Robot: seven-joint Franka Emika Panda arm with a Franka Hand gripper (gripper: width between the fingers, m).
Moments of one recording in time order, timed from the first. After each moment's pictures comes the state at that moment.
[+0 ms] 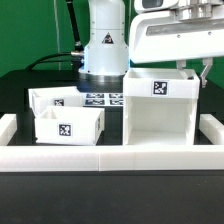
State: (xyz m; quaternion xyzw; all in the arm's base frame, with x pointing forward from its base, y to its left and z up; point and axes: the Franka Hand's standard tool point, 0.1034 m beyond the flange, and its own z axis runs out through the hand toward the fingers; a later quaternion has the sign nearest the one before) arm 0.586 0.098 0.100 -0.99 0.13 -0.08 0.05
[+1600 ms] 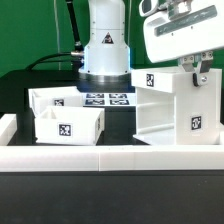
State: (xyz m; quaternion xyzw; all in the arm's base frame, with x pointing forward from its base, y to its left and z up) arm 0.613 0.091 0.109 -0.80 0.58 -0.06 0.14
